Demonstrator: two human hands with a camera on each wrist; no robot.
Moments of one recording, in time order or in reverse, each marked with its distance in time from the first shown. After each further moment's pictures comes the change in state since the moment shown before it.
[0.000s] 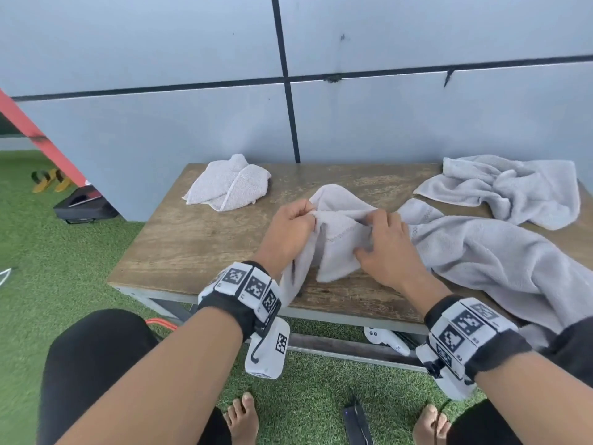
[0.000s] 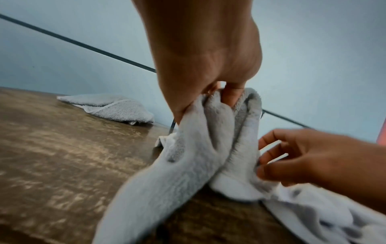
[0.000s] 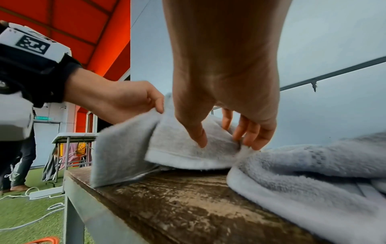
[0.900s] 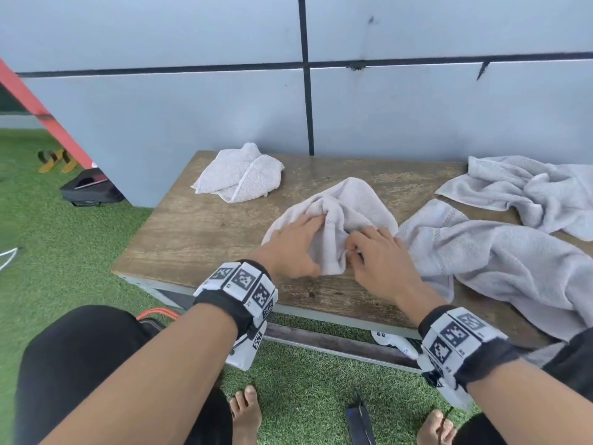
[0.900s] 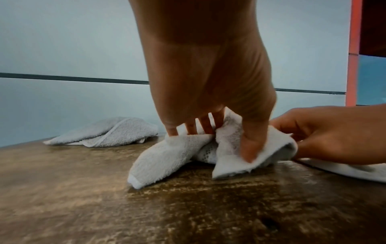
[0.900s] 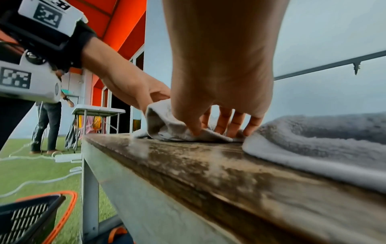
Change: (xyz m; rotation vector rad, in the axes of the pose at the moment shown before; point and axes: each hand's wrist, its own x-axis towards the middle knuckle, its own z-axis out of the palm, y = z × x) left_hand 0.019 -0.050 -0.024 0.741 -0.465 0.081; right_hand 0.008 -0.011 0.036 -0.171 -0.052 -0.270
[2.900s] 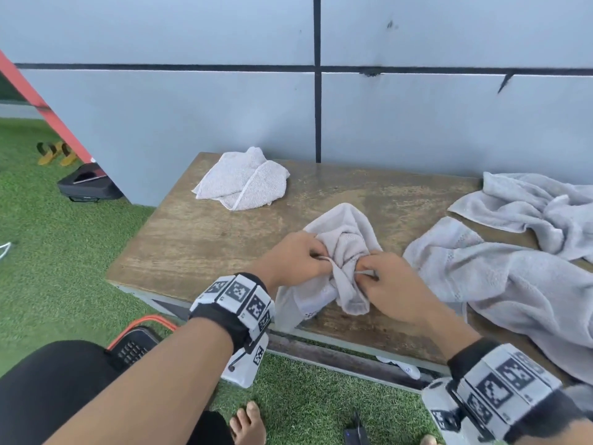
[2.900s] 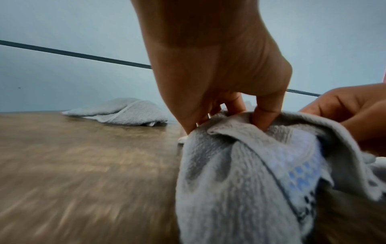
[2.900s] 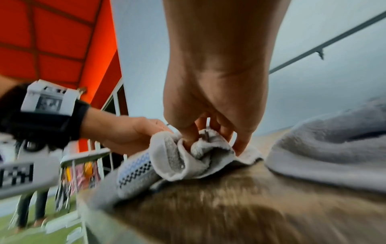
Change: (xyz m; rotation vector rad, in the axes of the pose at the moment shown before) left_hand 0.005 -0.007 -0.006 -0.335 0.083 0.028; right_hand 0.007 -0.008 -0.024 0.417 -0.209 0.034
